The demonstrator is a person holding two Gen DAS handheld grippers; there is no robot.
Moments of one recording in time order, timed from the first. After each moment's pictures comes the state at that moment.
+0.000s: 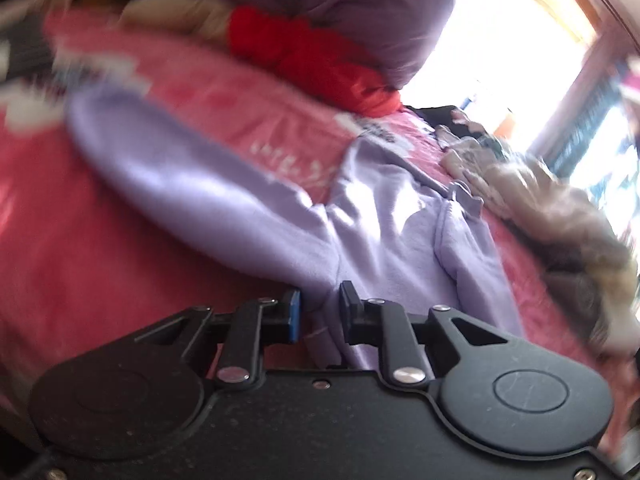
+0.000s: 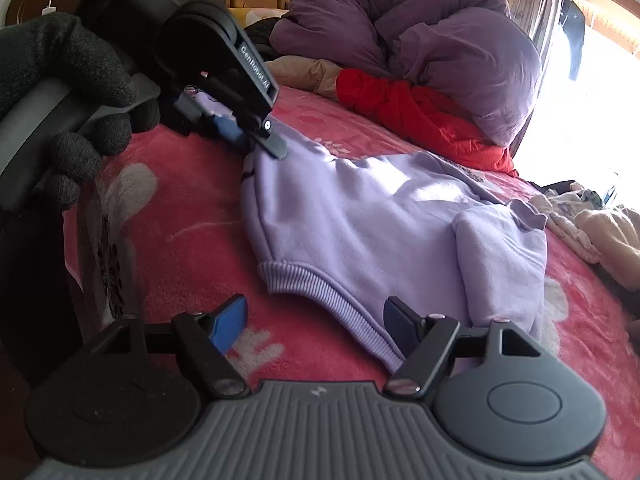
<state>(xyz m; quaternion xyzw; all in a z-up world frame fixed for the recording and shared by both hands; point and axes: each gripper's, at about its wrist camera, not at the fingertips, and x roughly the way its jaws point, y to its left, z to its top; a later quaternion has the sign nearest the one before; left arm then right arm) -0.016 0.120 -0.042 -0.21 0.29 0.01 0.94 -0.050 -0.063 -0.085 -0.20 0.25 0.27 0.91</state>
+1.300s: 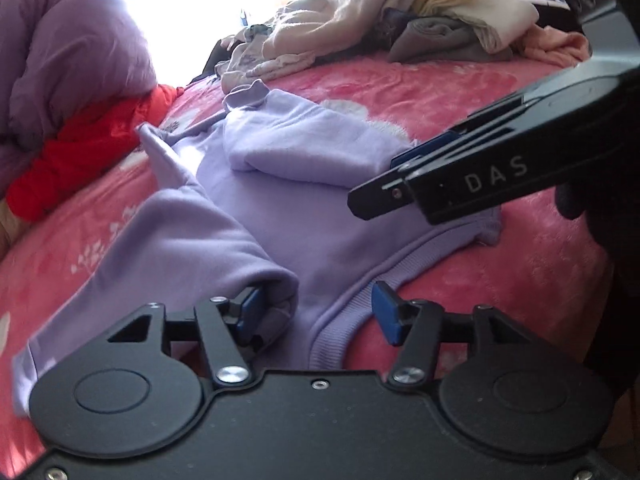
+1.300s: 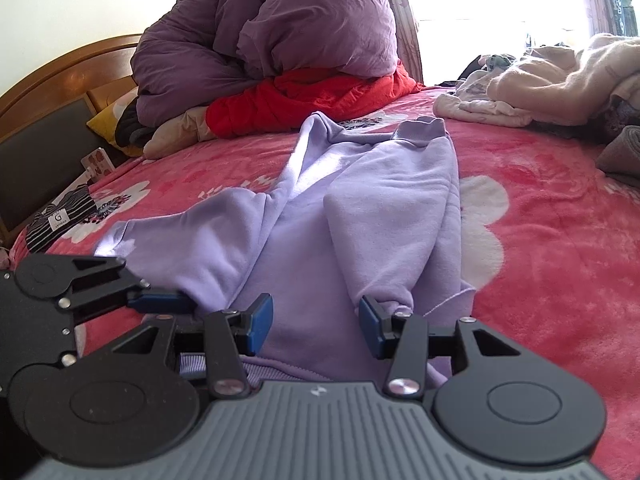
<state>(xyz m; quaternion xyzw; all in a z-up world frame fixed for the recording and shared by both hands) -0.021 -0.002 -0.072 0.19 0.31 -0.20 0.91 0.006 -0.161 -0.065 0.07 0.30 0.18 0.94</state>
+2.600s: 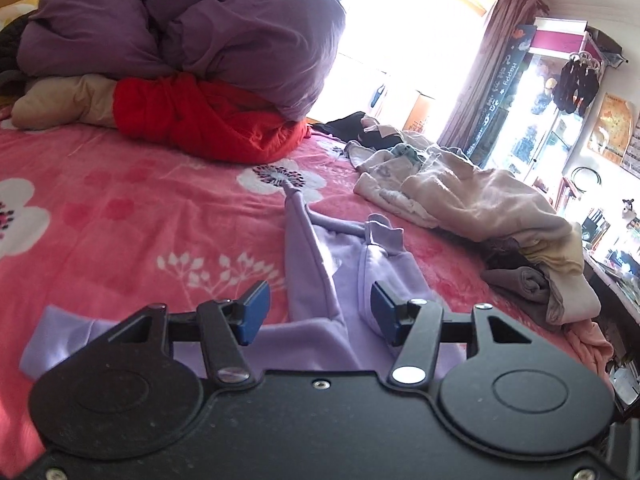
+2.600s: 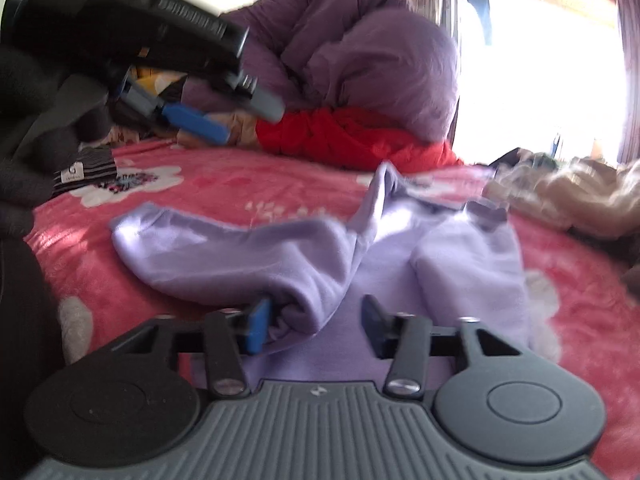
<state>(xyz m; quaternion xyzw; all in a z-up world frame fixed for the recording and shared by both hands) 0.051 0.135 0.022 -0.16 0.26 -0.11 0.95 0.008 -0.063 -0.072 -0.05 0.25 0.19 0.95</state>
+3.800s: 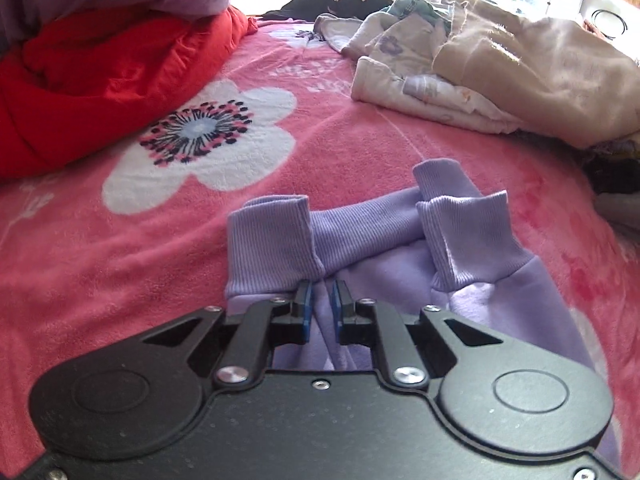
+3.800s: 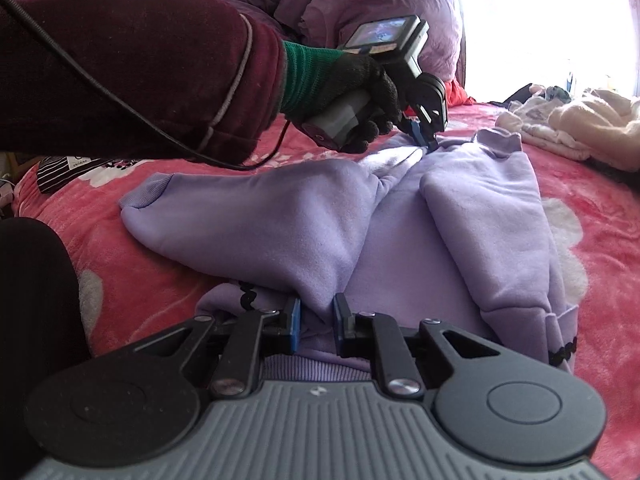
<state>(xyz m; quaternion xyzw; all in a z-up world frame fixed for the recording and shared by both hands) 0.353 0.038 -0.056 0.00 0.41 -0.16 0.90 0.004 -0.076 -0.085 -0.02 0.29 0.21 0.93</state>
